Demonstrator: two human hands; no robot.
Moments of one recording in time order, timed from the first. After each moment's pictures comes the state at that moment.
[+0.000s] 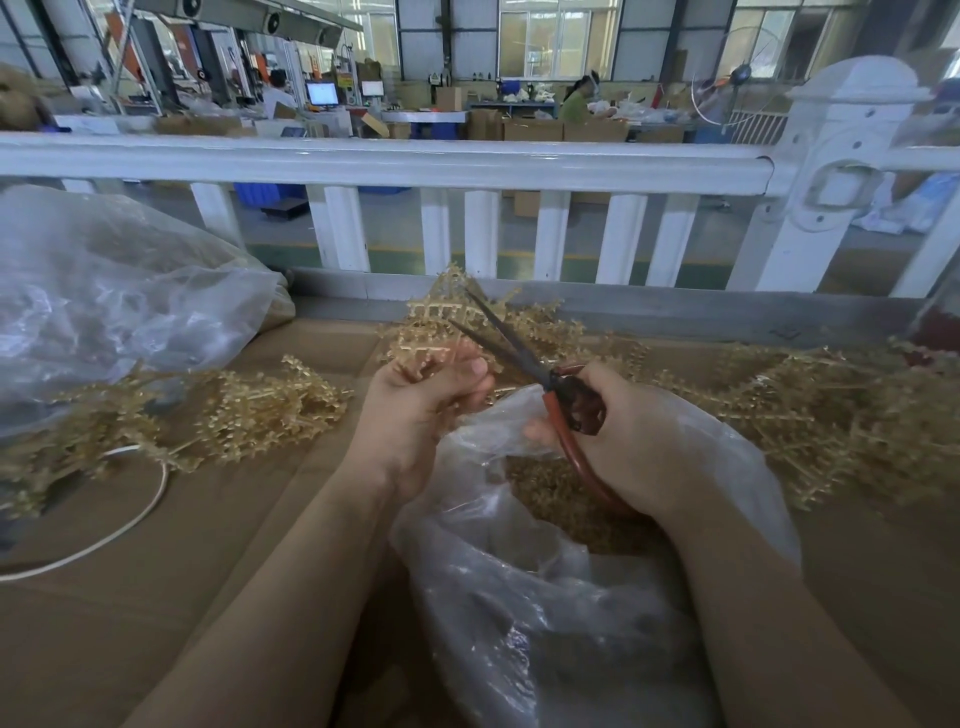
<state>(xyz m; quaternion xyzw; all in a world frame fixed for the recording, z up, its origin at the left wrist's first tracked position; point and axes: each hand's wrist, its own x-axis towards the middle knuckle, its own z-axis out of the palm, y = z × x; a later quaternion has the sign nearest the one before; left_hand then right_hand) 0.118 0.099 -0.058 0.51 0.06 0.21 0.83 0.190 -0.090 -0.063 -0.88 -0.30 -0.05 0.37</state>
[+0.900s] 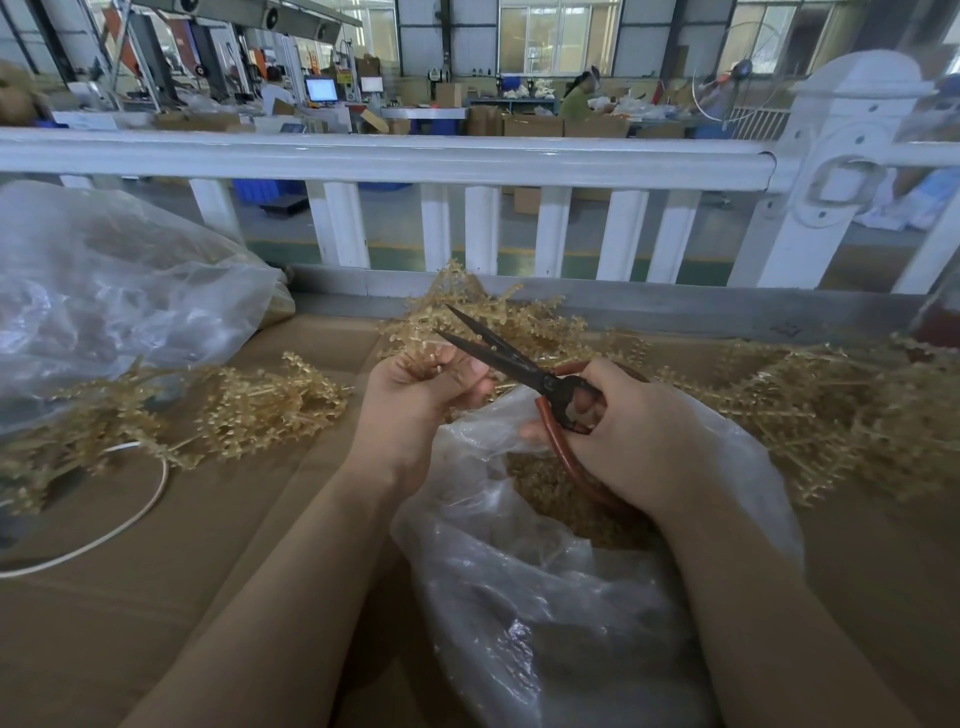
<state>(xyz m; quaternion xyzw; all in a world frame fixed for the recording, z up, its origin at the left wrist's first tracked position) 0.116 0.098 -0.059 0.56 0.03 0.24 0.79 0.195 -0.086 -0.073 -0.88 -0.33 -0.17 0.29</state>
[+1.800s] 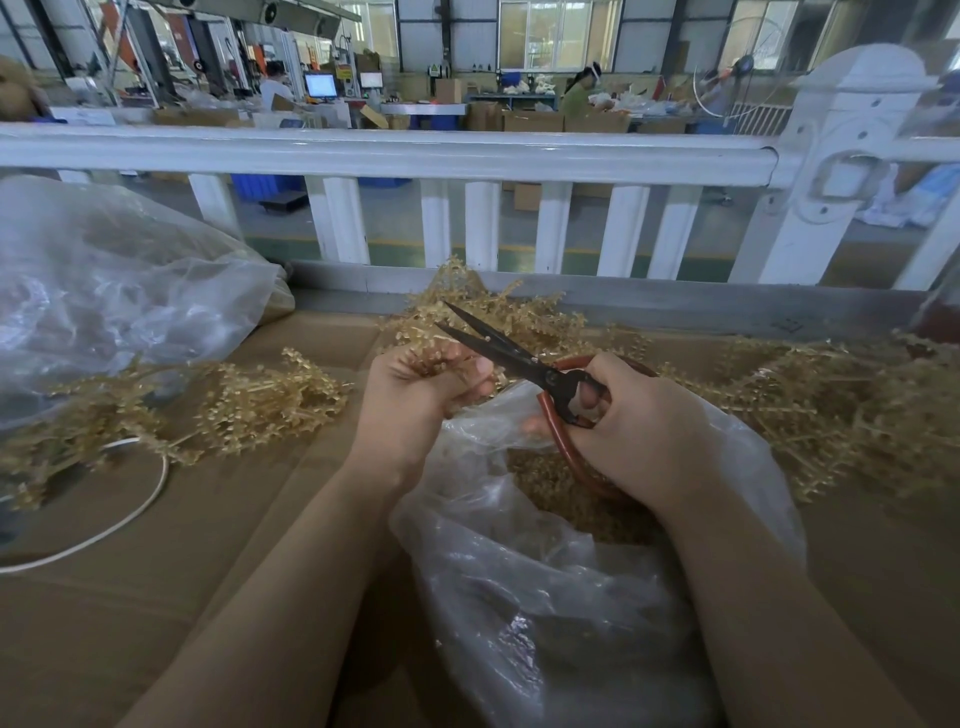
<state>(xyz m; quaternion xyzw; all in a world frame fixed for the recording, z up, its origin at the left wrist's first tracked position) 0.116 0.100 -0.061 0.62 0.04 0.27 0.73 0.190 -0.087 -0.072 -0.86 -0.34 -0.23 0.30</state>
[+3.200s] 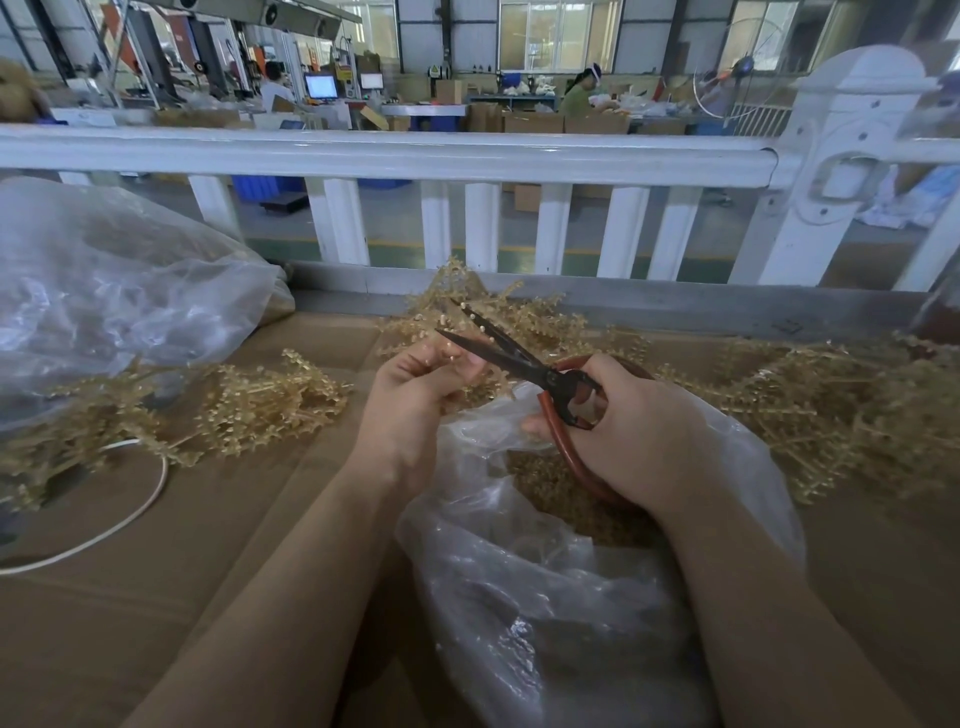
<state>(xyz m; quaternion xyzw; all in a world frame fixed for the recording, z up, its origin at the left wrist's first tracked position) 0.120 0.100 -0.067 0.58 0.03 0.24 0.78 0.191 -0.086 -0.067 -0.90 -0.32 -0.16 0.26</state>
